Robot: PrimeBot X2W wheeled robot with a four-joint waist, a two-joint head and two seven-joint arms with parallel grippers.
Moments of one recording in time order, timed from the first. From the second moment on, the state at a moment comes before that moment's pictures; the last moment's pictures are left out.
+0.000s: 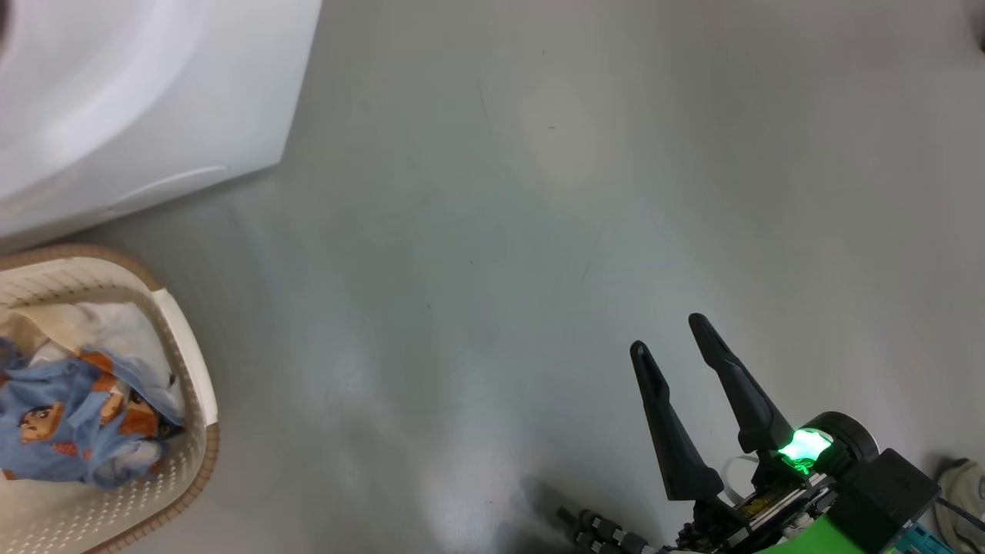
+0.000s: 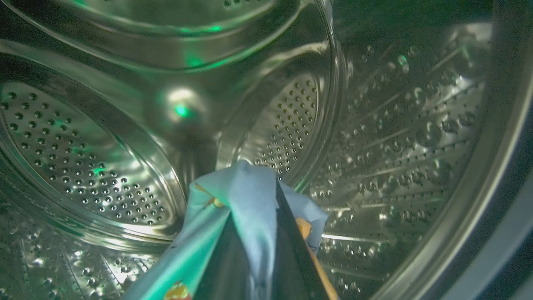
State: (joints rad) left arm -1.08 0.78 -0.24 0.38 -0.77 -0.13 -0.24; right arm 0.02 -0.04 0.26 -0.29 0.32 0.13 -0.25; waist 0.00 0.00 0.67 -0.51
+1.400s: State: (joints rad) left arm -0.67 0.82 -0.31 0.30 -0.91 -0.13 -0.23; right arm -0.05 -0.04 0.19 -0.21 0.32 0.13 -0.25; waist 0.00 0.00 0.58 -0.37
